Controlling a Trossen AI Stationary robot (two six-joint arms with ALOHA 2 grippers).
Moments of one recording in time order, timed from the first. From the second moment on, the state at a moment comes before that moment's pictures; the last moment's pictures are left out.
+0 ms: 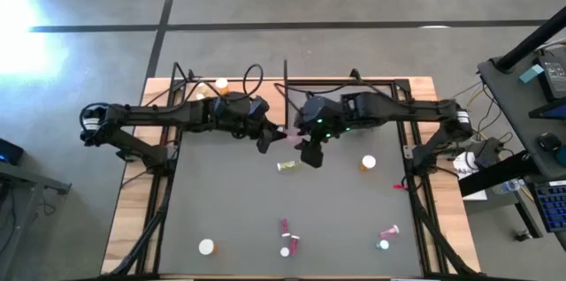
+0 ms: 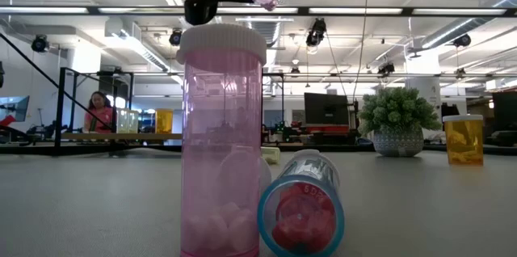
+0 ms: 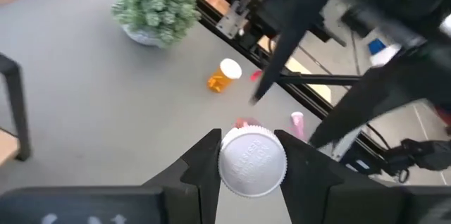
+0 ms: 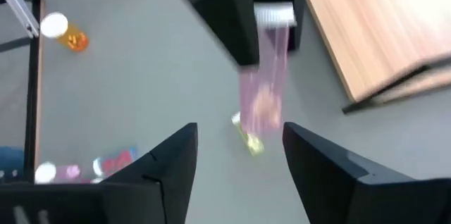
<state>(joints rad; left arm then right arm) 0.12 1.33 1.16 -0.25 0.09 -0.61 -0.02 1.66 1.75 -0.96 -0.04 0.23</state>
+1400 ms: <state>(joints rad) 0.61 1.65 1.34 -0.77 -0.14 -0.17 -0.02 1.49 1.75 -1.21 0.21 0.36</state>
